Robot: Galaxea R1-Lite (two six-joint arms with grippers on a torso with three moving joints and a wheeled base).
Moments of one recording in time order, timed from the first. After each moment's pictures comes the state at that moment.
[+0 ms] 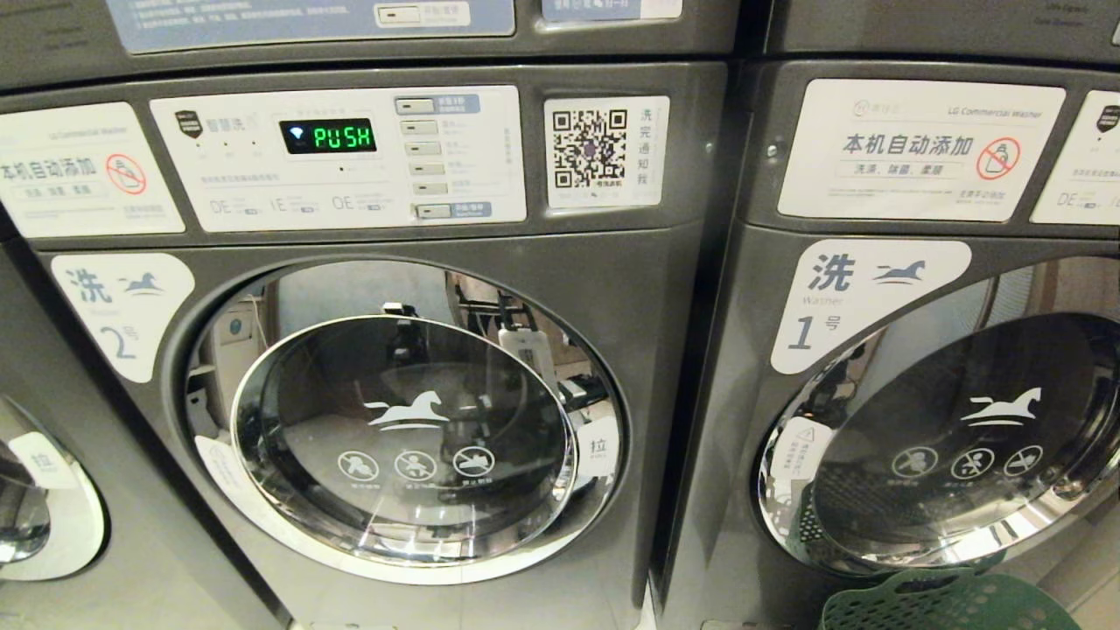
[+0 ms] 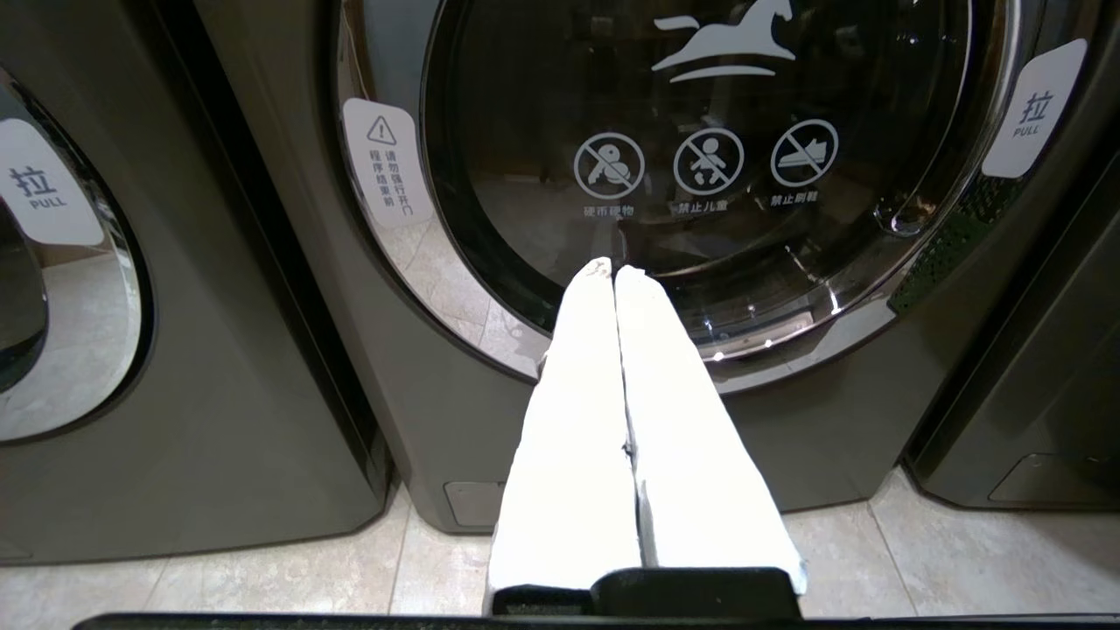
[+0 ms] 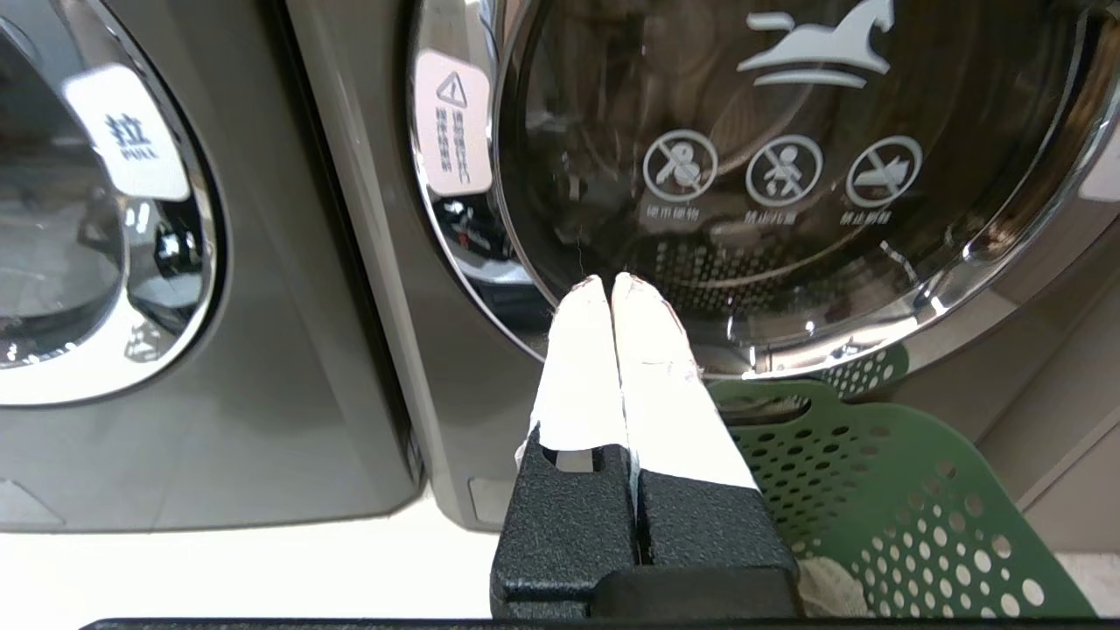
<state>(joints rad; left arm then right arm) 0.01 0.00 0.00 0.00 -0.01 0.07 0.00 0.00 0.00 0.00 0.00 0.01</state>
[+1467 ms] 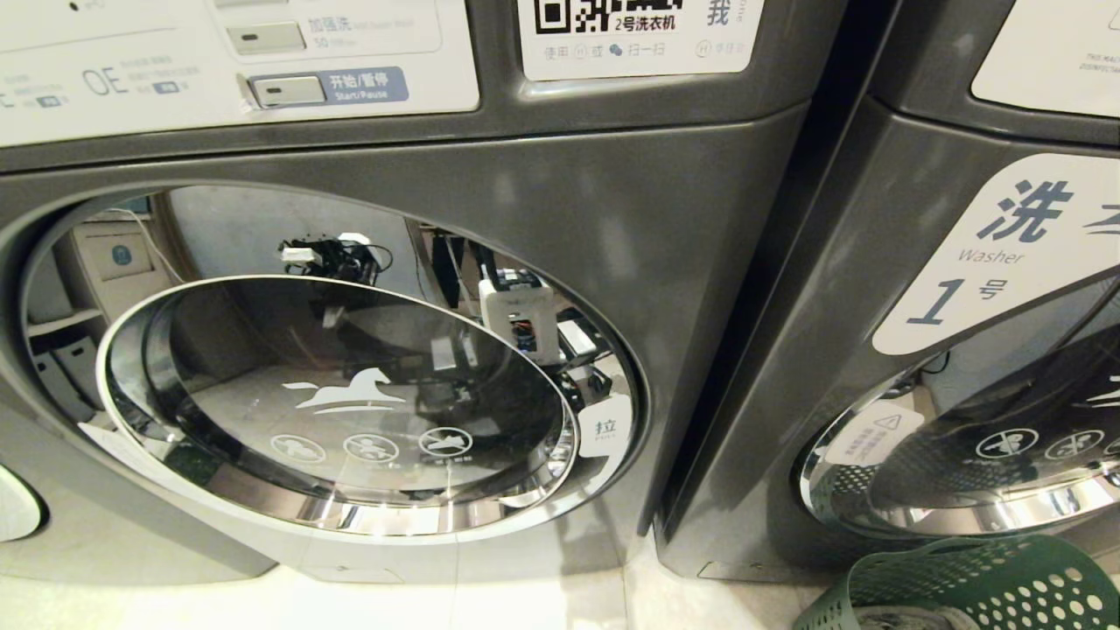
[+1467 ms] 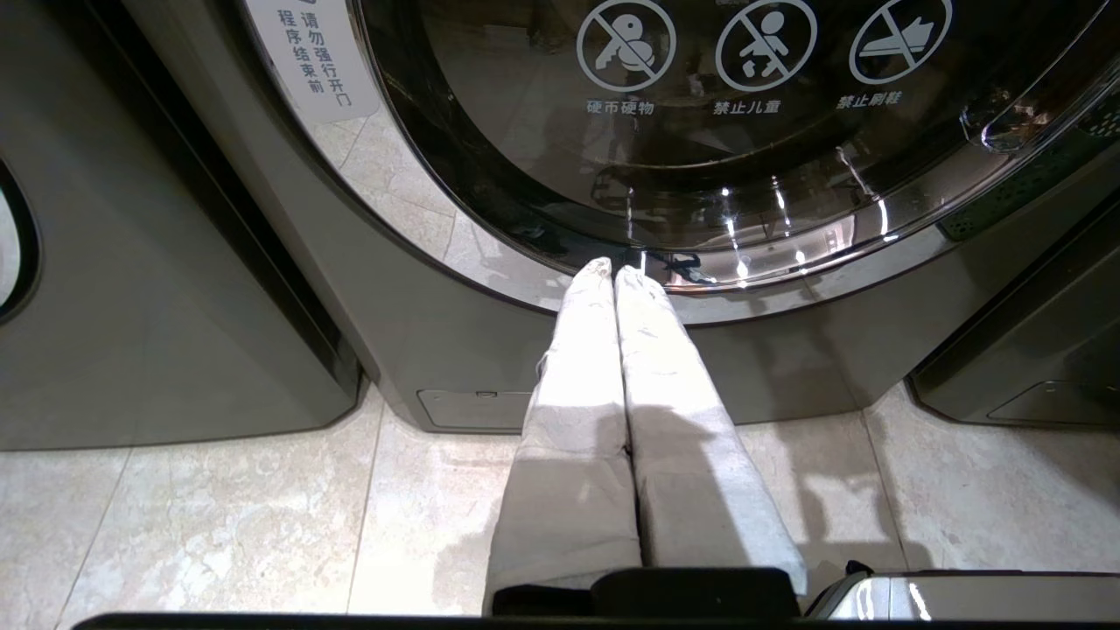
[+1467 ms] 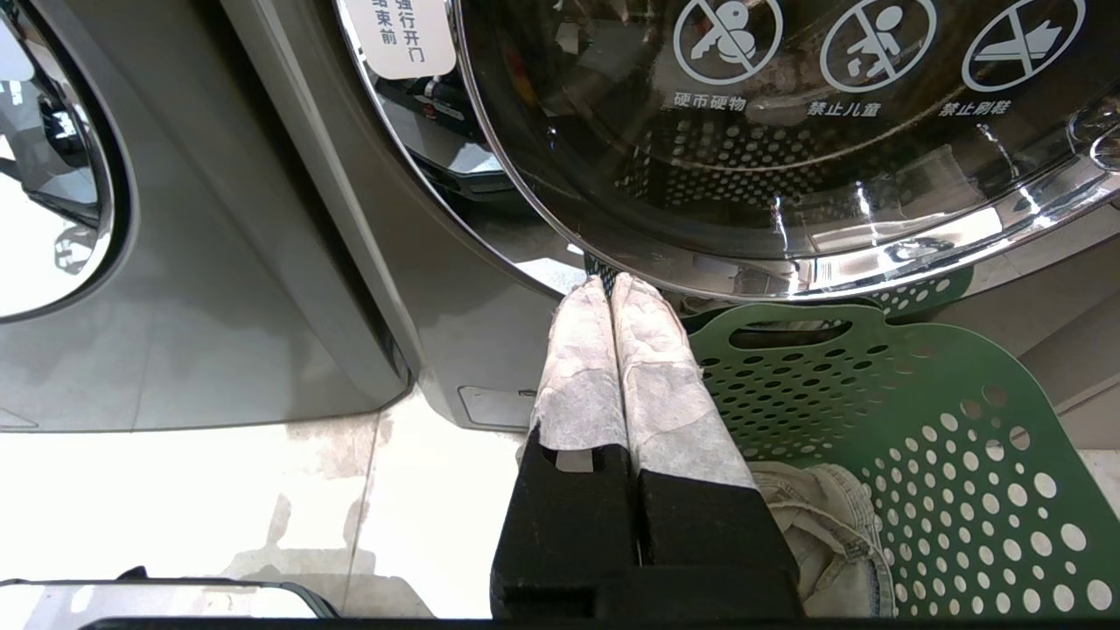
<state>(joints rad) 0.01 0.00 0.00 0.00 0.00 0.02 0.00 0.00 0.00 0.00 0.00 0.01</state>
